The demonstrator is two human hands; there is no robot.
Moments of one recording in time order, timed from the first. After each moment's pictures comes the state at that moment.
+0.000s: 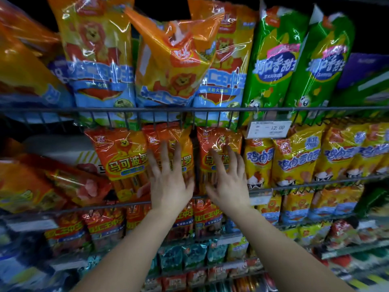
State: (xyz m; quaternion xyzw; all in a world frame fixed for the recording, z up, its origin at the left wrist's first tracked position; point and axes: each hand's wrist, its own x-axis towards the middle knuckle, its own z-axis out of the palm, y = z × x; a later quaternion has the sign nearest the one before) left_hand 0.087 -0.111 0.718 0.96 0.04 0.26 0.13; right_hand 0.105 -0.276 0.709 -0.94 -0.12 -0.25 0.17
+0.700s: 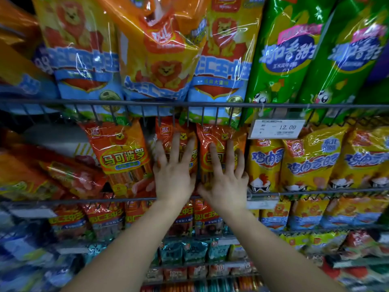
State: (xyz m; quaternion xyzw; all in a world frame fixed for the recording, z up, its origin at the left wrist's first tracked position) left_hand 0.108 -0.134 0.721 0.96 0.04 0.25 0.09; right_hand 0.123 -0.272 0.695 -0.95 -0.12 -0.27 0.14
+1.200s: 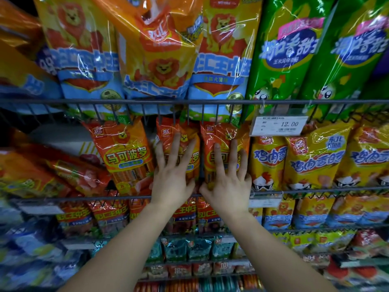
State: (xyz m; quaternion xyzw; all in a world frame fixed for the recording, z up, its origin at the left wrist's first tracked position) left_hand 0.094 -0.120 0.718 0.96 -0.02 0.24 0.14; right_hand 0.116 -0.271 0.690 -0.94 -0.10 -0.28 0.14
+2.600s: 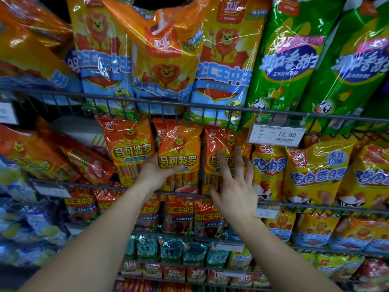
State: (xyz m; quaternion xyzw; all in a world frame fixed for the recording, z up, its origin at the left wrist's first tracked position) left_hand 0.102 -0.087 0.725 0.78 0.14 0.13 0.60; right_hand 0.116 -0.303 0.703 -0.94 -0.16 -0.26 0.12
